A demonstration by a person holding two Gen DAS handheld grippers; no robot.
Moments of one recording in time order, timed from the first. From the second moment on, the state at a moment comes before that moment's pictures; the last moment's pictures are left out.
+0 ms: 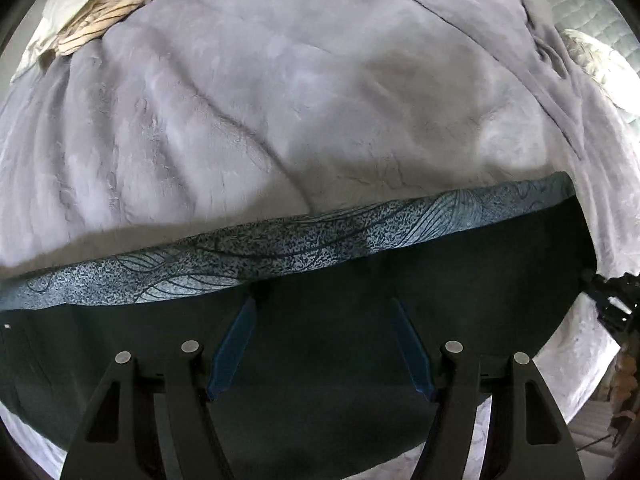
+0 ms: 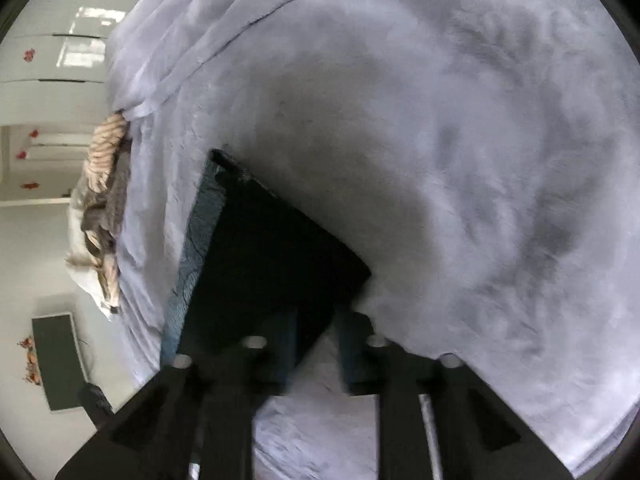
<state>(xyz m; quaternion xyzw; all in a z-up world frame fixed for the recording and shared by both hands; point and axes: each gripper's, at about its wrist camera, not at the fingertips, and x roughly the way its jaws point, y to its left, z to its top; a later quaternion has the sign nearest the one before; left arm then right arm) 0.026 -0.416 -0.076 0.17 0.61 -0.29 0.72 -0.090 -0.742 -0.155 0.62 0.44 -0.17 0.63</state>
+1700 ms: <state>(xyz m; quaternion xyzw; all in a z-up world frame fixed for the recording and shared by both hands) 0.035 -0.228 -0.059 0.19 0.63 -0.12 0.74 -0.038 -0.621 -0.101 0.50 0.52 -0.09 0.68</state>
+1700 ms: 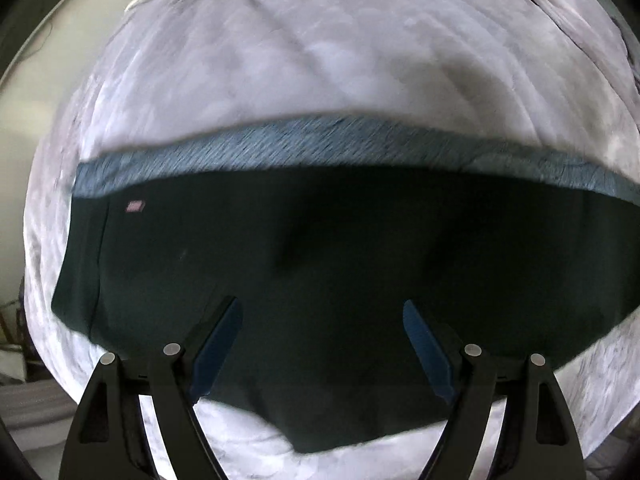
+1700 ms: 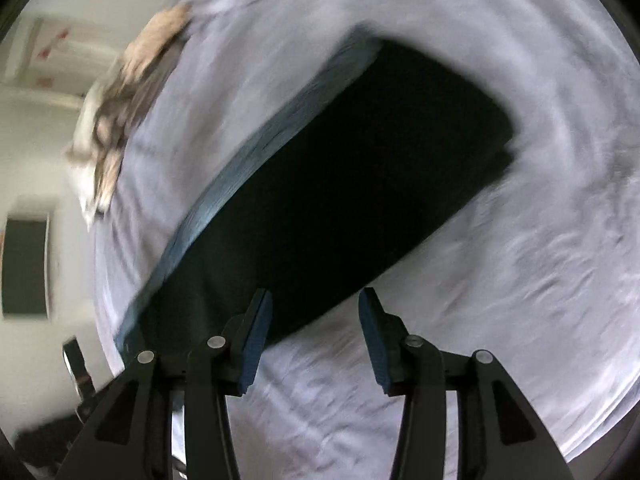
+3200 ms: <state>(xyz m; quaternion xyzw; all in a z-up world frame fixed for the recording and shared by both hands) 0.114 0.081 -0.059 0.00 0.62 -0.16 0.77 0.370 -0.047 -0.041 -0.01 0.62 0.38 0.69</state>
